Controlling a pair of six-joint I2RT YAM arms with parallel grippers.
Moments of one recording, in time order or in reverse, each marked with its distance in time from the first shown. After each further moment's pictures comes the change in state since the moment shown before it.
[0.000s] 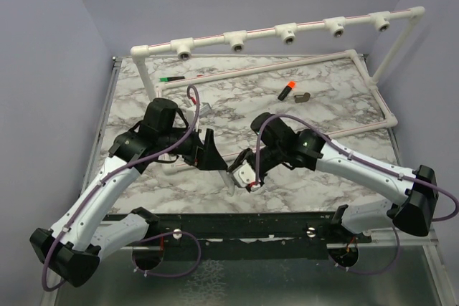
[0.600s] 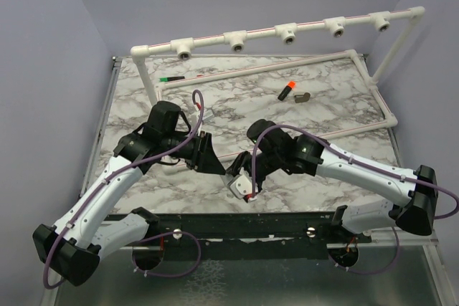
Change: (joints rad) left arm -0.006 0.006 -0.076 0.043 0.158 -0.029; right arm 0.084 -0.007 0.011 -0.017 0.168 -0.085
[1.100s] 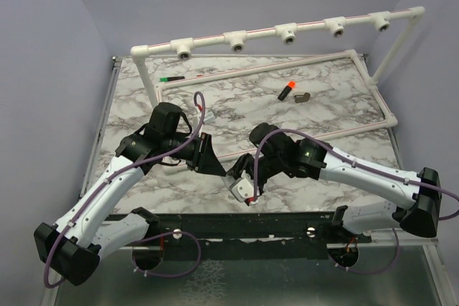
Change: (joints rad) left arm 0.000 0.005 -0.027 0.018 0.023 0.000; right arm 0.020 -0.028 -0.034 0.023 0.030 0.020
